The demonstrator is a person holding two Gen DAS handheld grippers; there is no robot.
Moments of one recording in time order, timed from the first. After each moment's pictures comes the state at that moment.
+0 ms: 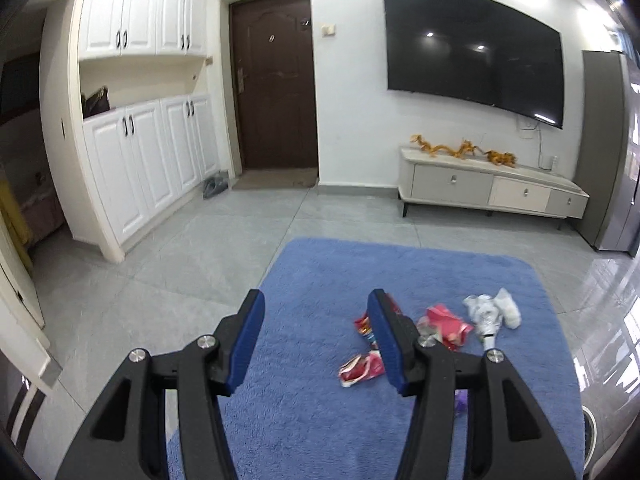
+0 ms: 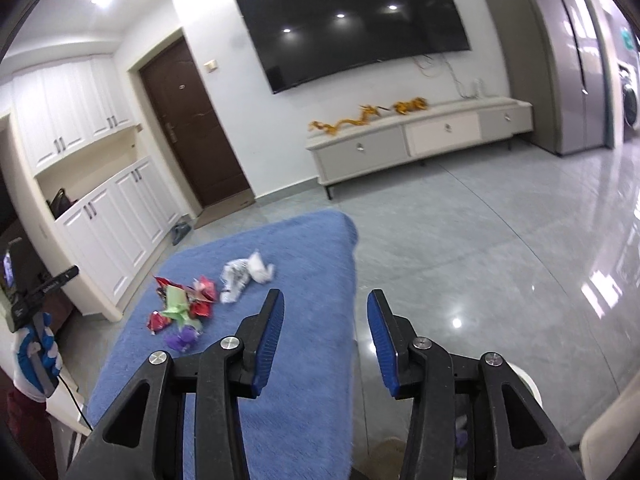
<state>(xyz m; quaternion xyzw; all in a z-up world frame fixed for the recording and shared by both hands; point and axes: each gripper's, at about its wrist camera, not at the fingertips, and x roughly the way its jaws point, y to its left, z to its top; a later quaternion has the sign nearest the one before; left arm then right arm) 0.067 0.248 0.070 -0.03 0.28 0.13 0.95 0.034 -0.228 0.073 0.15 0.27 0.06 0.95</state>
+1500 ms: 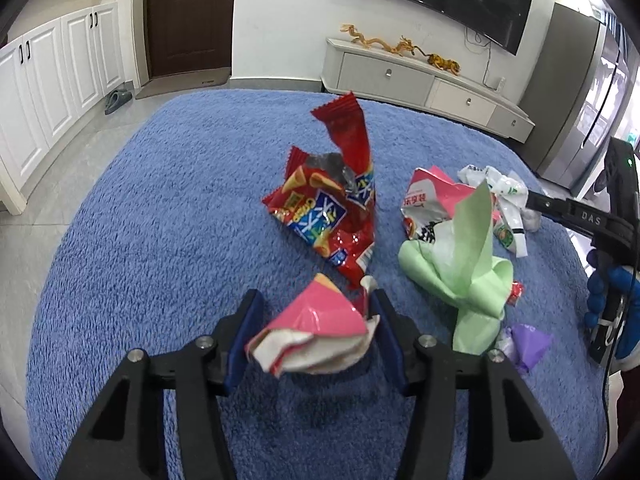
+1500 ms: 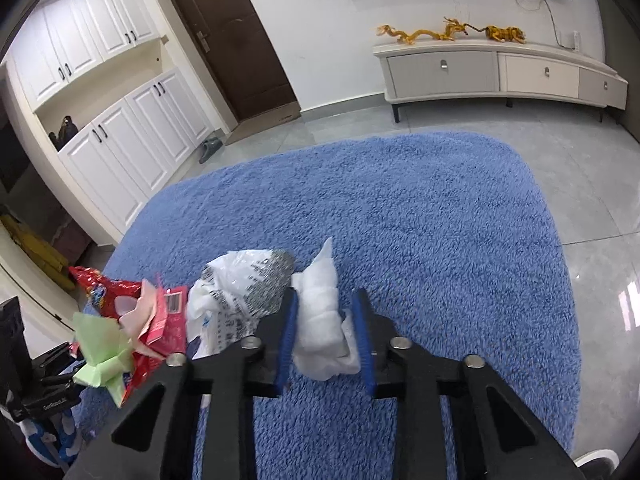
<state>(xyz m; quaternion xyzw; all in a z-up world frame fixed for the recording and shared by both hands) 0.156 0.235 -0.102 -0.07 0.43 -0.04 0.90 0.316 -0.063 -0.064 0.10 0.40 0.17 0.89</state>
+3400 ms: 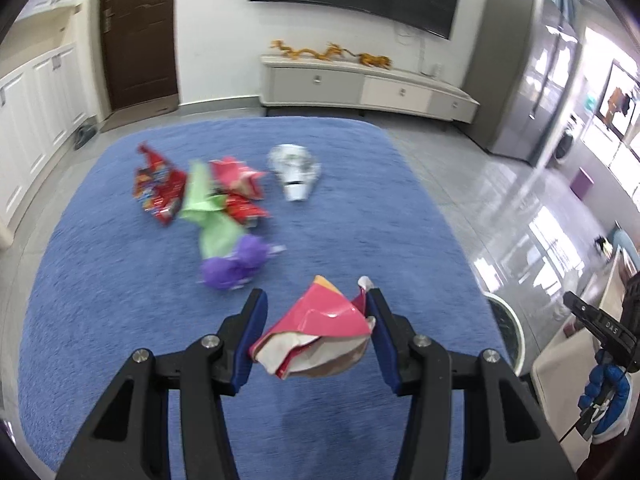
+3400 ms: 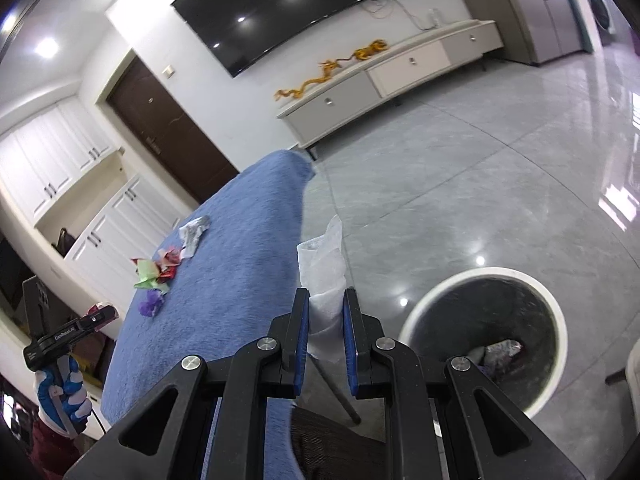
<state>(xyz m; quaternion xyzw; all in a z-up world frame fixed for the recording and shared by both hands) 0.031 0.058 -0.017 -0.02 0.41 -0.11 0.90 -0.011 -0.319 -0.067 0.27 0.33 0.06 0.90</state>
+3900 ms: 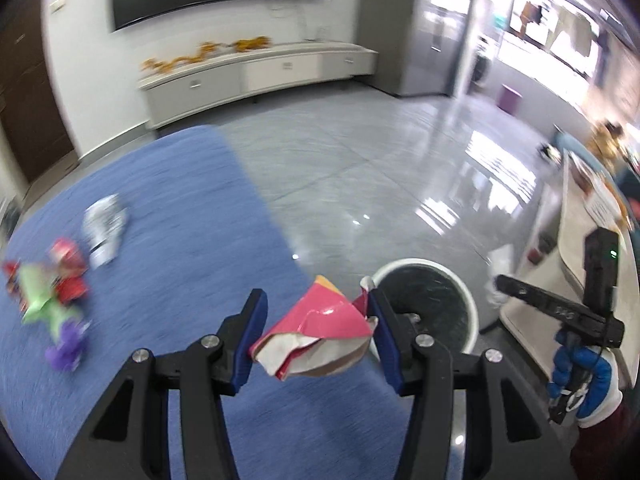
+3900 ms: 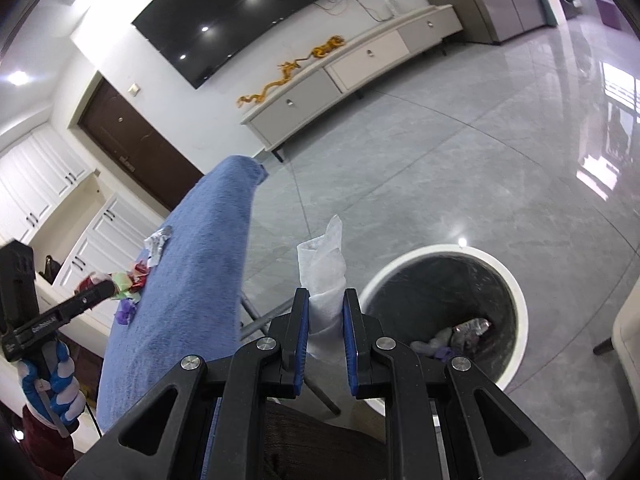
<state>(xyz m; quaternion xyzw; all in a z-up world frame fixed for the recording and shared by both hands) 0.040 -0.135 -0.020 0.11 0.41 -0.27 0.86 -0.034 -0.366 -0.104 0.31 0.34 0.01 0.89</state>
